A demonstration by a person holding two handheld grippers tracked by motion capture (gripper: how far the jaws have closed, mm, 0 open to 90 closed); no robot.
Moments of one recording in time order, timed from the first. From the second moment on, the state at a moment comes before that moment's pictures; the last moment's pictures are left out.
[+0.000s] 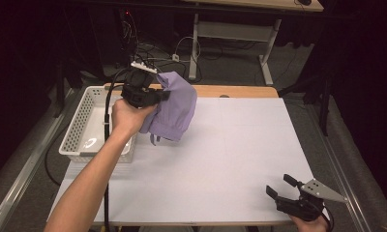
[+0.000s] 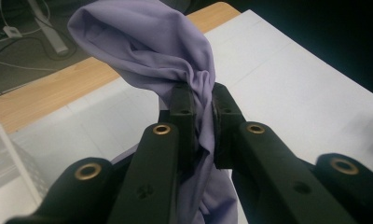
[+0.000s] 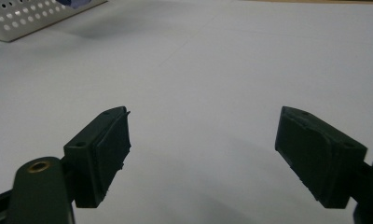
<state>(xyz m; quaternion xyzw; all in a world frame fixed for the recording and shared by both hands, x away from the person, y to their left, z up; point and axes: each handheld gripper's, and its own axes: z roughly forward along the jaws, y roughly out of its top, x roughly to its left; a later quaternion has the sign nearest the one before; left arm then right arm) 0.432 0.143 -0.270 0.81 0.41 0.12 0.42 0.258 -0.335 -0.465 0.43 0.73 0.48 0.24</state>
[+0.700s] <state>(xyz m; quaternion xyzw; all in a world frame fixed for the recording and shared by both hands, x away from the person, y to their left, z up) 0.423 0.187 -0.261 0.79 0.43 0.14 0.42 0.258 -0.335 -0.465 0.43 0.73 0.48 0.24</state>
